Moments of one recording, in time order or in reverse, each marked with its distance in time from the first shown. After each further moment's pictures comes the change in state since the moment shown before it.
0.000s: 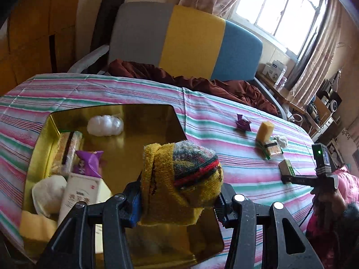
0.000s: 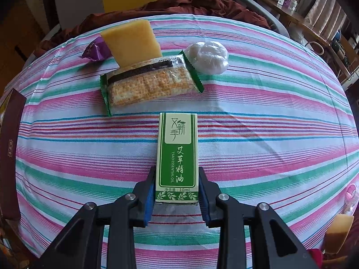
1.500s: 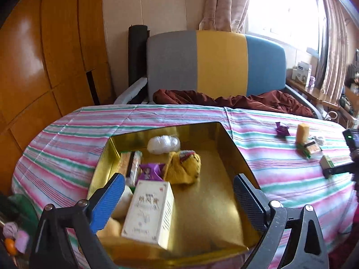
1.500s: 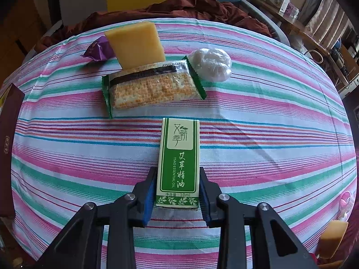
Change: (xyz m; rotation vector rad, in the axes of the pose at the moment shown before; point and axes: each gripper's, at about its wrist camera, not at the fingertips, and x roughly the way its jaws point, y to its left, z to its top) left arm -0.048 0.006 -0.036 0.112 -0.197 0.313; right arm -0.002 0.005 0.011 -0.028 -0.018 -0.032
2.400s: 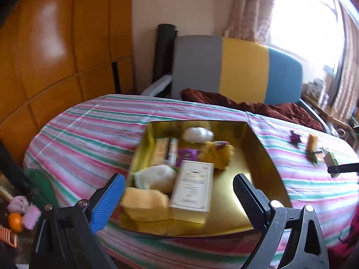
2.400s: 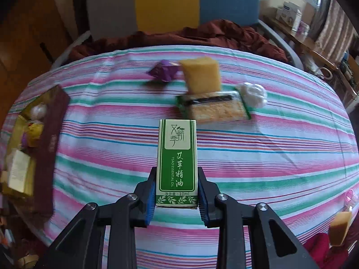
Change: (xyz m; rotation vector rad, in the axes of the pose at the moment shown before) left arm -0.042 0.067 -0.031 -0.133 -0.015 0.085; right arm -0.071 0.099 -0.008 -0.063 -0.123 0.144
